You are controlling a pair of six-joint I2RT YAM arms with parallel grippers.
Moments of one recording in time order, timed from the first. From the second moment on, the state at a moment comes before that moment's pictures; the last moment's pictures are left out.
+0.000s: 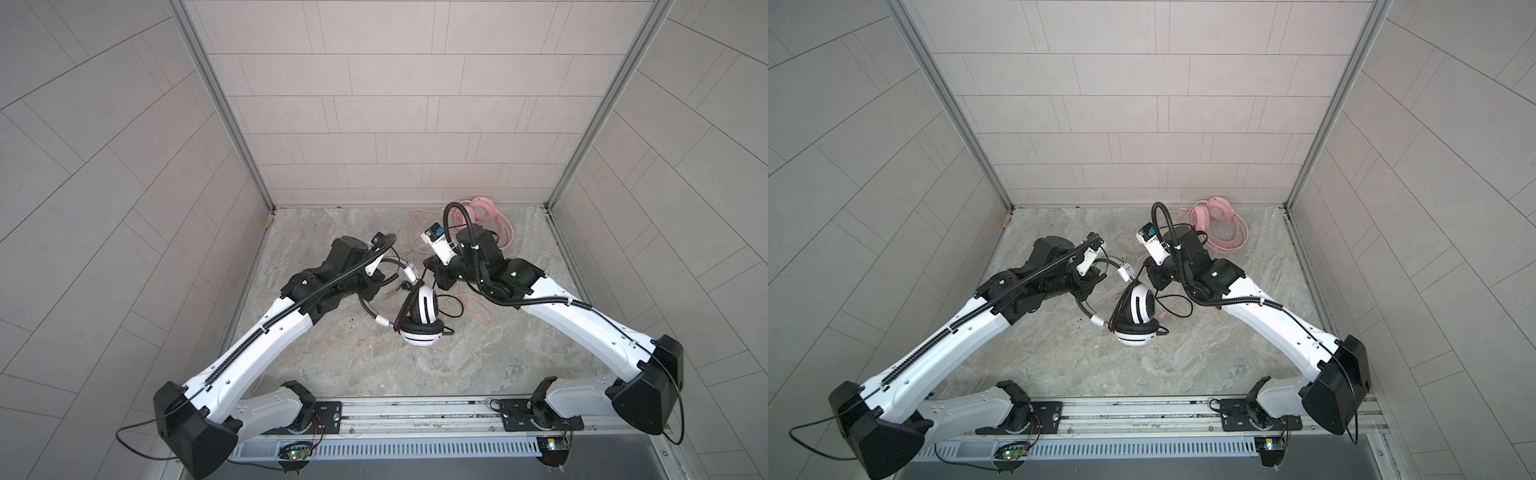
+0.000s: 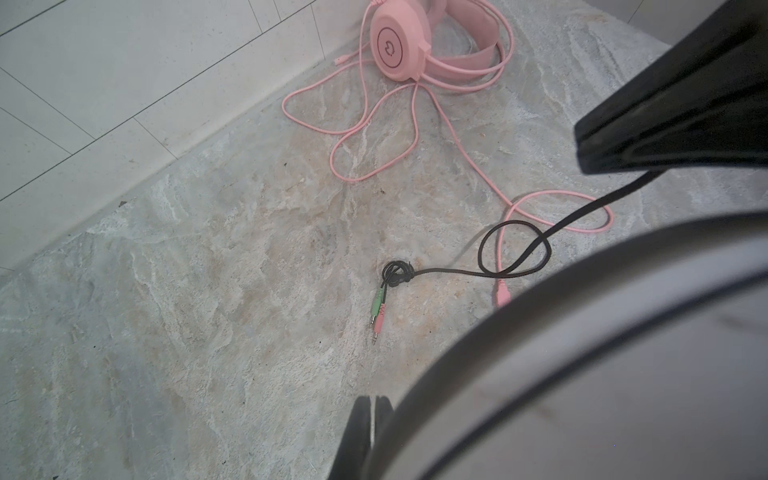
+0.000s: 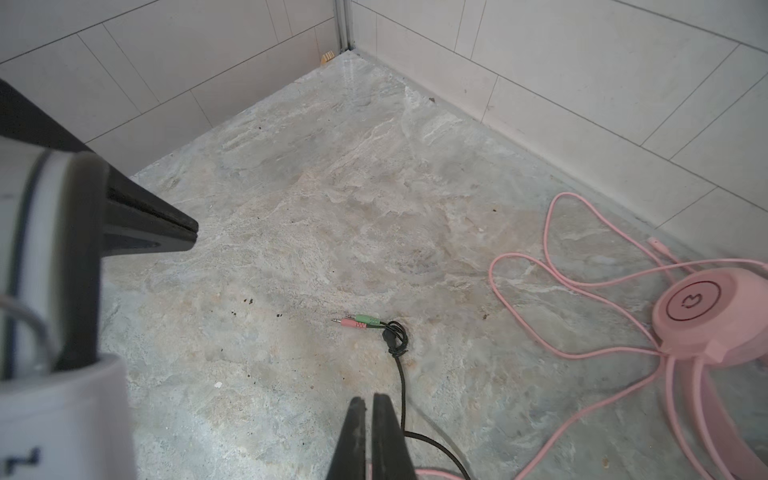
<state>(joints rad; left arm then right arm) -0.61 1.13 1.12 -0.69 0.01 0.11 0.66 1.34 1.22 -0.46 -0.11 -0.01</state>
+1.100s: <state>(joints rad) -0.45 1.10 1.08 -0.62 0.47 -0.01 0.55 1.59 1.03 0.01 -0.43 0.23</state>
